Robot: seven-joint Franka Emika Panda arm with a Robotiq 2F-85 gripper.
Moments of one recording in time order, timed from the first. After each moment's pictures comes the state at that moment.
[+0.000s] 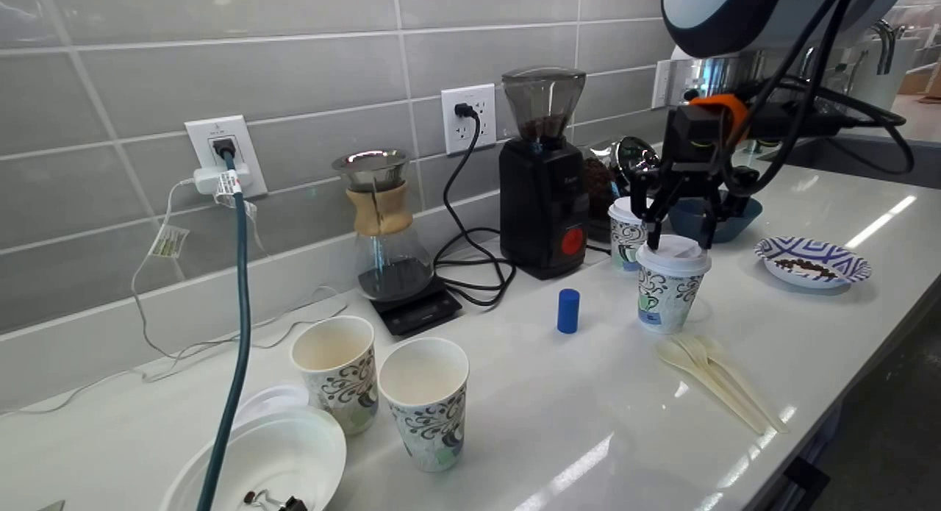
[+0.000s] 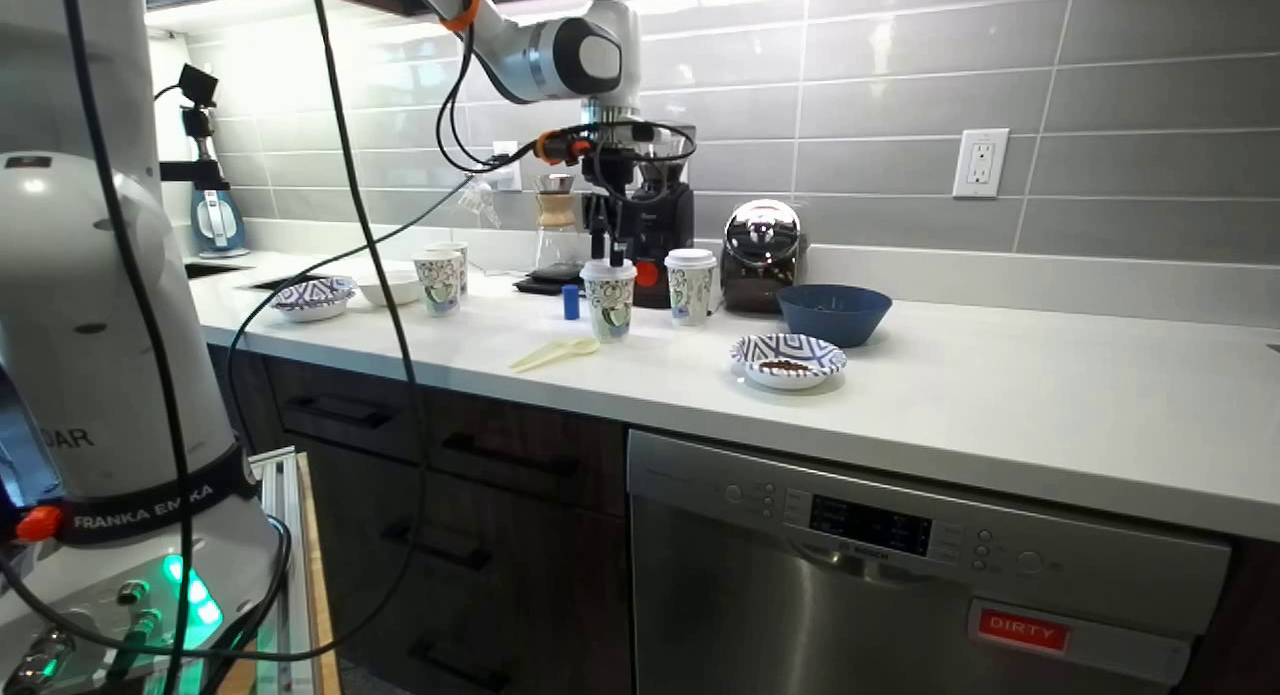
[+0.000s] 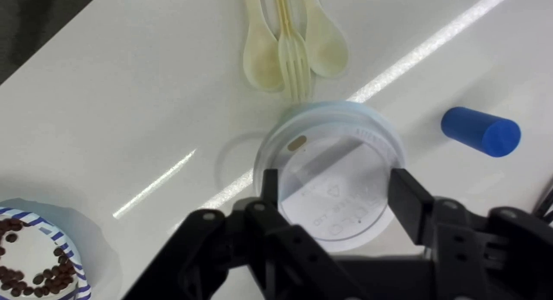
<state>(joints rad) 0.17 0.15 0.11 -1.98 -0.01 2.09 0.35</state>
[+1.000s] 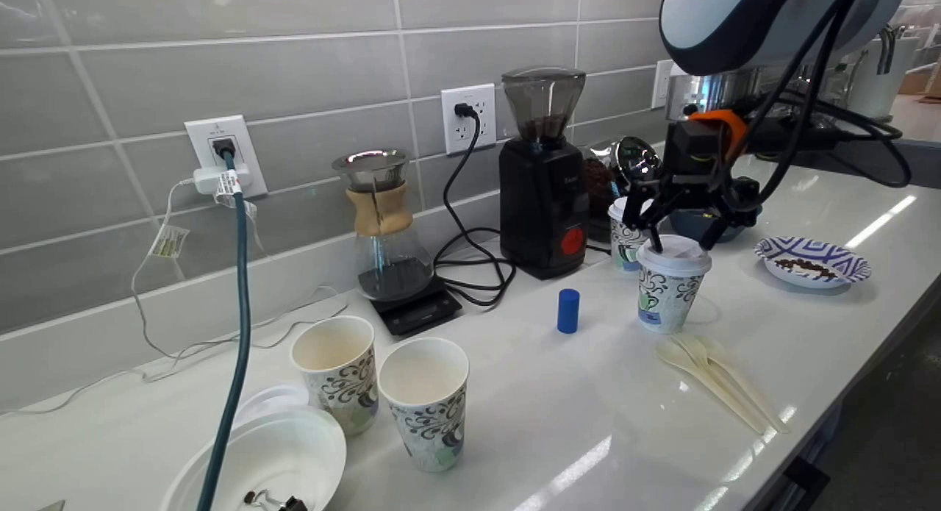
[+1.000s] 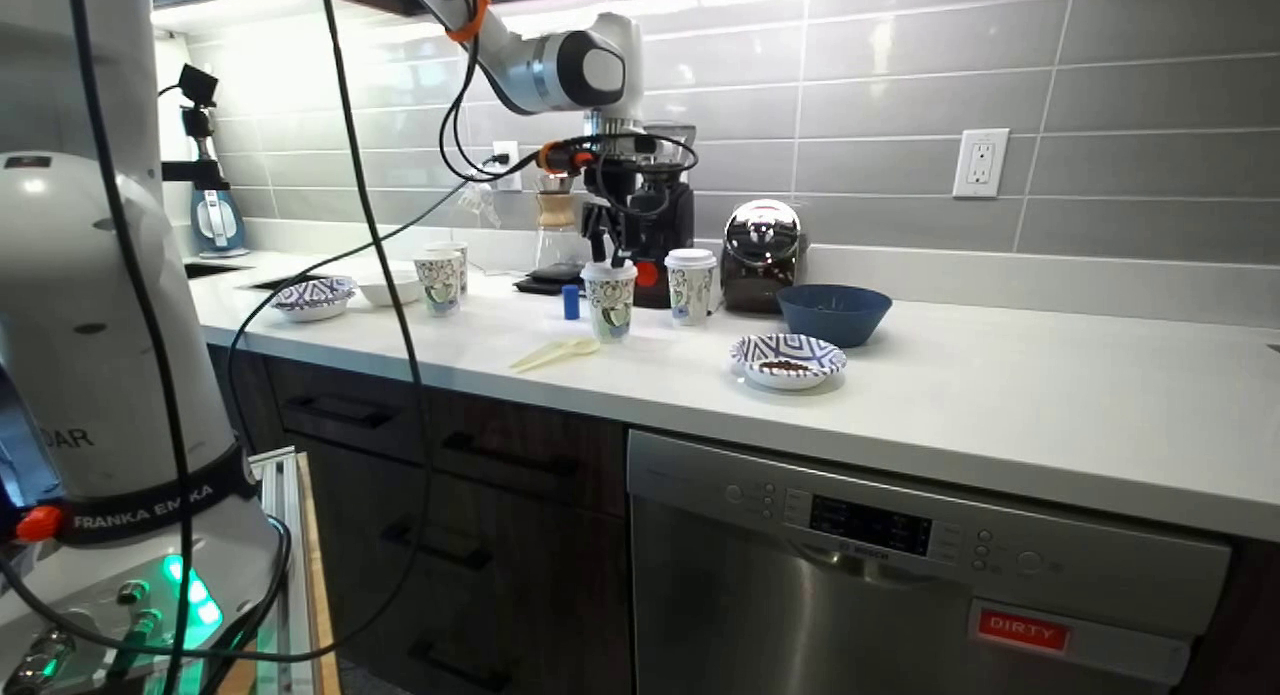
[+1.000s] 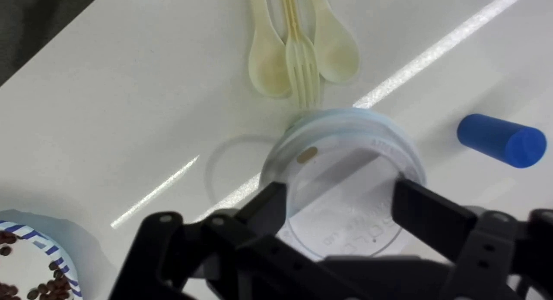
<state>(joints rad) 0.17 0.18 0.11 -1.98 -0.01 2.11 0.35</state>
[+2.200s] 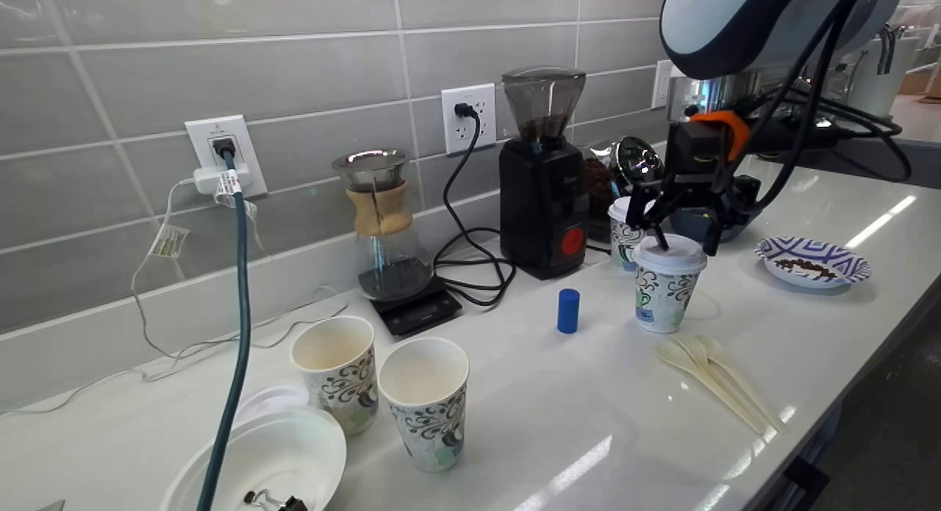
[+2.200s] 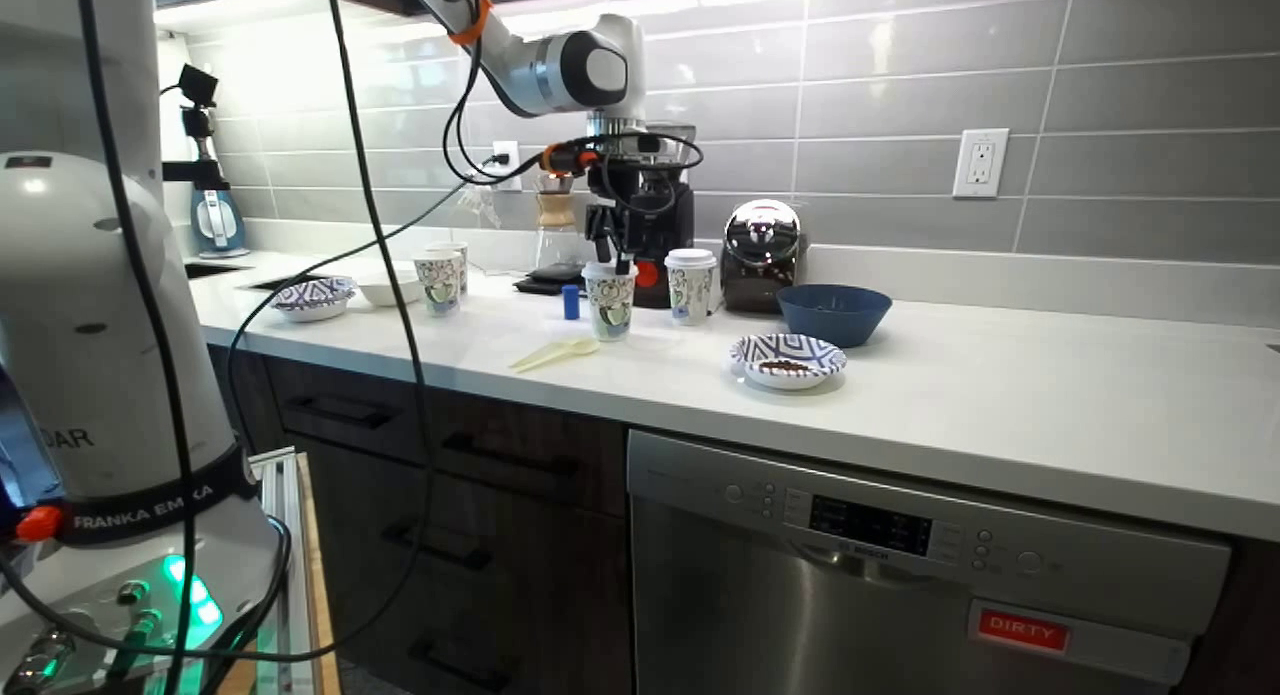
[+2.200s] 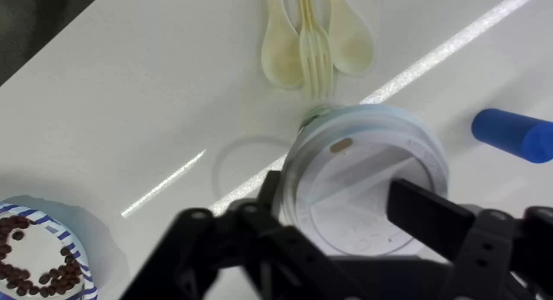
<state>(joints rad) 0.17 0.18 0.10 -1.97 -0.04 2.11 0.35</state>
